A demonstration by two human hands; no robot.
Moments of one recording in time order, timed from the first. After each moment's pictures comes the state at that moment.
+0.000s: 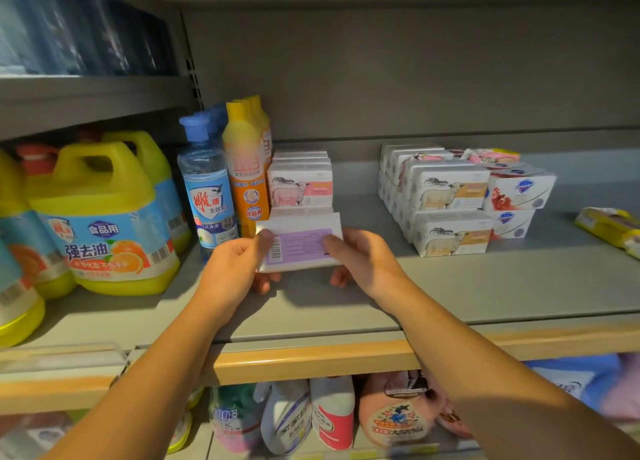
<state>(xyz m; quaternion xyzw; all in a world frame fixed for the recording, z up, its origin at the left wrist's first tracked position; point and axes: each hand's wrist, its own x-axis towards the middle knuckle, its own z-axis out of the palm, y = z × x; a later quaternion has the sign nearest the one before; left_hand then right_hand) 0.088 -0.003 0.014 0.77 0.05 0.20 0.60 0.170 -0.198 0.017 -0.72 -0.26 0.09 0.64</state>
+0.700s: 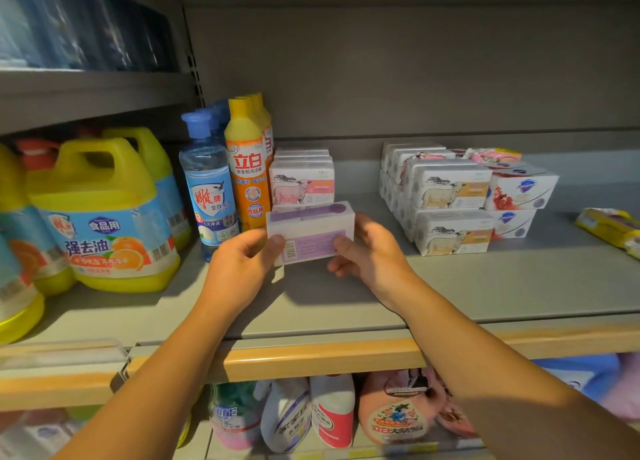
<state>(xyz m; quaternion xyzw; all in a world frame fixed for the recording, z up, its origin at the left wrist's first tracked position) 0.084 -0.012 0.017 0.83 0.02 0.26 0.50 0.177 -0.204 0.014 -0.62 -0.29 0.10 0.73</state>
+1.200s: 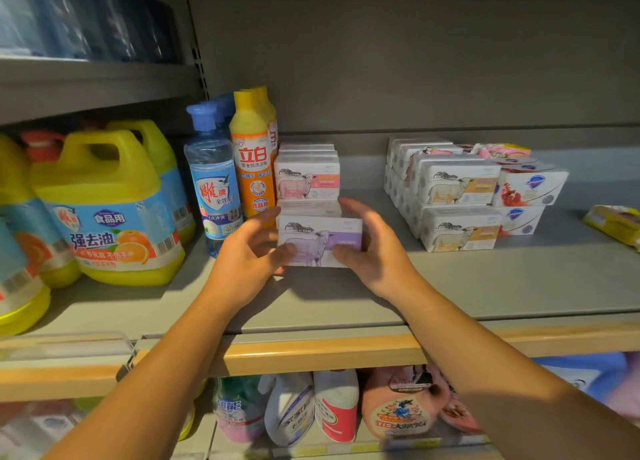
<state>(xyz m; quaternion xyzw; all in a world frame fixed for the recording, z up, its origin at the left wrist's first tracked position) 0.089 -0.005 0.011 0.78 -0.02 0.23 0.58 0.171 -0.201 0.014 -0.69 -0.33 0.00 0.64</state>
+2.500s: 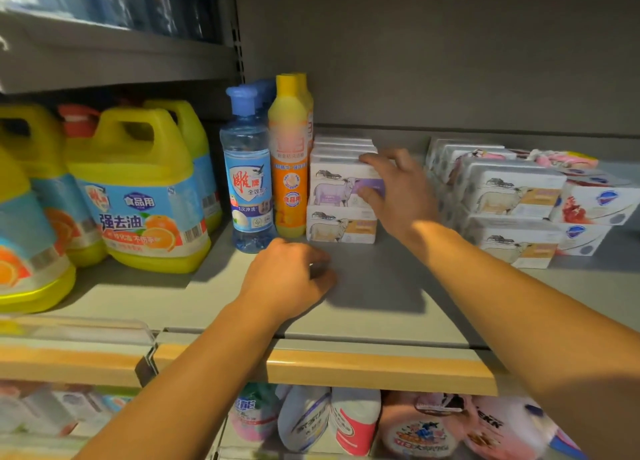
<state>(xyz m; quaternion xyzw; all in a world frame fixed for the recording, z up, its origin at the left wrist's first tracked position) 0.103 -0.005 -0.004 0.97 0.03 0.21 0.14 0.245 -0.161 0.058 -0.86 -0.34 -0.28 0.27</state>
